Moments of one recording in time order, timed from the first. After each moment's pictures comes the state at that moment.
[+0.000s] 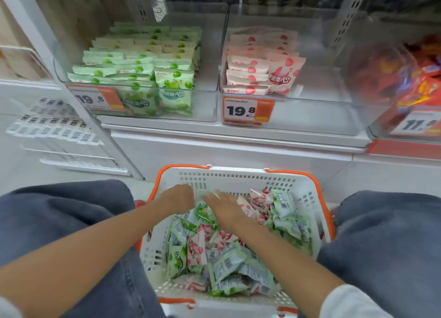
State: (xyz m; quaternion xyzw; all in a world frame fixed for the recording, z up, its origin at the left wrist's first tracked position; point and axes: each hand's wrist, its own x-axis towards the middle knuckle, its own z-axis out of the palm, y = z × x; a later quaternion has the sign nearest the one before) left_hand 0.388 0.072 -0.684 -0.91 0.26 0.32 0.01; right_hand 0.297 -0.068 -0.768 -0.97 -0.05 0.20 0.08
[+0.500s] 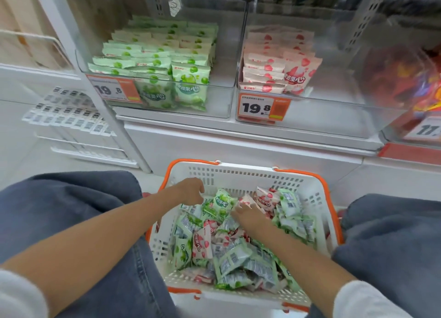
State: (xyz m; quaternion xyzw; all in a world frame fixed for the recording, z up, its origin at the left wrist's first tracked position) left_hand 0.398 0.077 -0.693 -0.89 0.25 0.37 -0.05; right_hand 0.264 -0.101 -0.789 -0.95 -0.08 0.29 -0.03
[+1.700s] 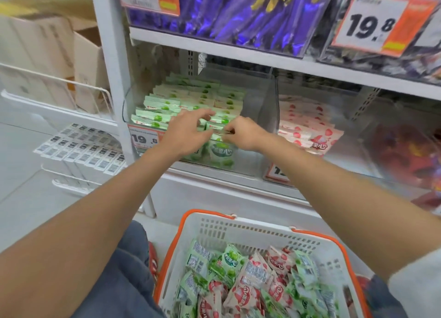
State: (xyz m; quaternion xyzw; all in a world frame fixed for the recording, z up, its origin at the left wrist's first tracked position) left_hand 0.539 0.095 -0.508 -0.89 0.29 -0.06 -0.36; right_hand 0.495 -0.074 -0.480 -0.99 -0.01 0.04 0.14
